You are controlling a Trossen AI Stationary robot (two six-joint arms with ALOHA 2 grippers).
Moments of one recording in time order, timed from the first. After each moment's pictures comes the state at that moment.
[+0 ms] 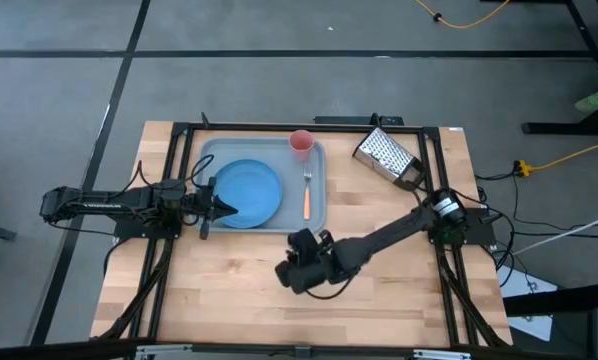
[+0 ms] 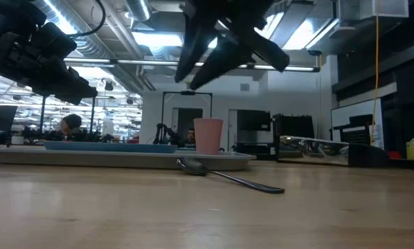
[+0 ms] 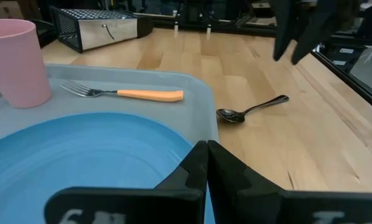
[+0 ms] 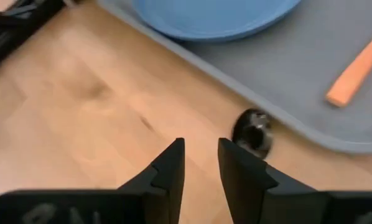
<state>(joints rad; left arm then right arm) 0.09 0.25 0.03 -0.03 0.09 -0.07 0.42 2.09 1.68 -0.66 0.62 1.21</state>
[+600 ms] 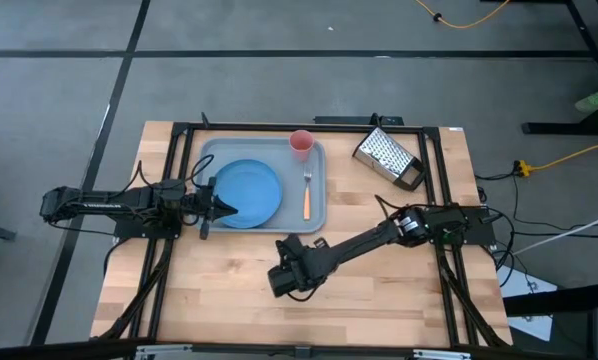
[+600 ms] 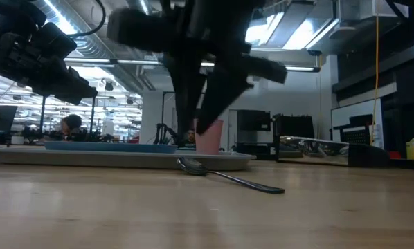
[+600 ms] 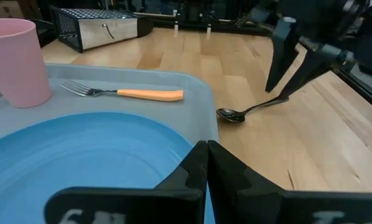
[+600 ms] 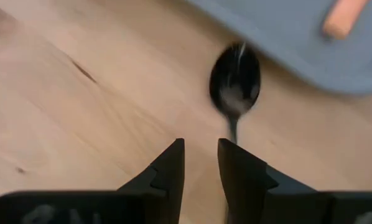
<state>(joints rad) 0.09 0.25 0.03 -0.03 0.09 -0.07 0.39 2.42 2.15 -1.16 0.43 1.34</state>
